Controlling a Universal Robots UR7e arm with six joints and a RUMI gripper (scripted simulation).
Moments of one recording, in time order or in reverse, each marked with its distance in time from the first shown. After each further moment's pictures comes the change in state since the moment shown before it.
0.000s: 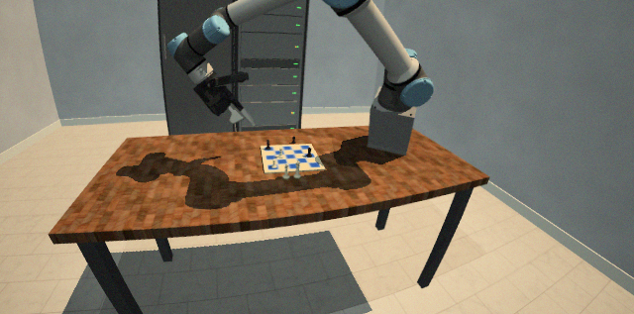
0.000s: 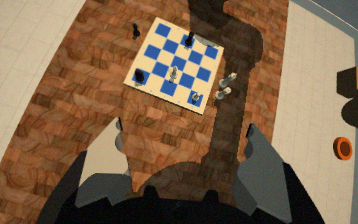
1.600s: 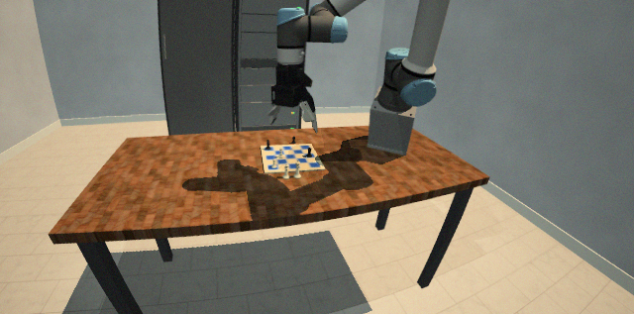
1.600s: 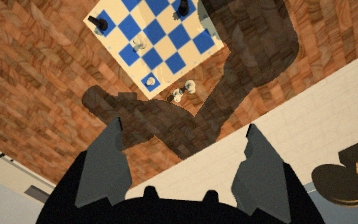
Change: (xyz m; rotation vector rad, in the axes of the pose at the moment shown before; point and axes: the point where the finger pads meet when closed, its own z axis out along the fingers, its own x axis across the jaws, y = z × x) arm 0.131 -0.079 0.074 -0.476 -0.347 -0.548
